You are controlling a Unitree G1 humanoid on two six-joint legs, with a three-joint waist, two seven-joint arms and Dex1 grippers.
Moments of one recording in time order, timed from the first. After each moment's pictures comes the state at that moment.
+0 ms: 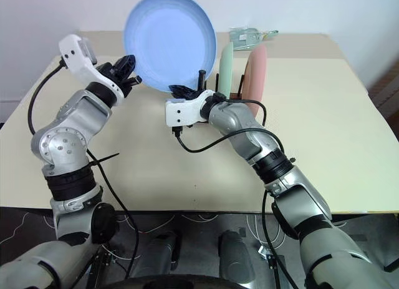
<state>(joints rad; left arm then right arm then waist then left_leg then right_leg) -0.73 0.15 0.36 -0.26 -0.75 0.85 0.13 -0.88 -0.37 0.47 0.24 -0.60 -0.14 0.39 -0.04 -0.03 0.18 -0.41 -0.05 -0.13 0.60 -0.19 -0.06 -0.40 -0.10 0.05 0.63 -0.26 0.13</state>
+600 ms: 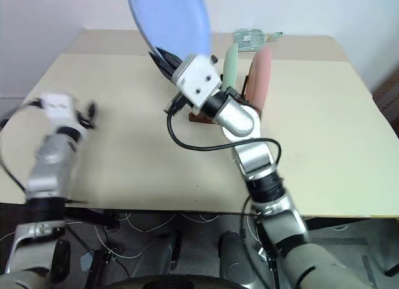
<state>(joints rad) -0.34 0.44 0.07 0.19 -0.12 0.12 -0.20 -0.68 -0.01 0.17 -0.22 0.33 0.20 0.45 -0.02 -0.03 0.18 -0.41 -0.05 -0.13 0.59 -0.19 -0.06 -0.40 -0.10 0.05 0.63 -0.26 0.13</state>
